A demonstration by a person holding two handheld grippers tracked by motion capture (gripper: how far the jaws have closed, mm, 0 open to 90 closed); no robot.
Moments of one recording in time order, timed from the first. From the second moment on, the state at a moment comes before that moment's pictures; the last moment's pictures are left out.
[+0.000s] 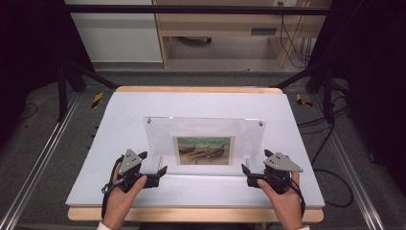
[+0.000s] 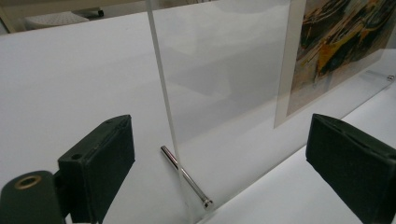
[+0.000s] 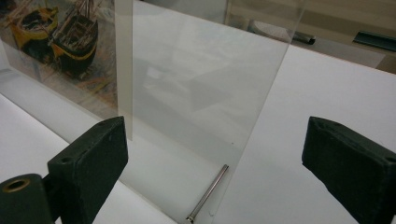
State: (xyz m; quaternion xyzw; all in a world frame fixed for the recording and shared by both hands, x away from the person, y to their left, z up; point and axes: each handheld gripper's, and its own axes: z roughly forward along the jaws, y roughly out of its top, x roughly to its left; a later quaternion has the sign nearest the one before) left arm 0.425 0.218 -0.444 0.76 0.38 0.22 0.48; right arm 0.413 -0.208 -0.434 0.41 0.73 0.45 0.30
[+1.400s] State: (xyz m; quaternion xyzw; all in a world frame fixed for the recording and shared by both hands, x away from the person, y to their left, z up) left arm 0.421 0.309 -0.441 0.72 0.44 0.31 0.44; right arm 0.393 -0.270 -0.445 0.49 0.71 0.40 0.33
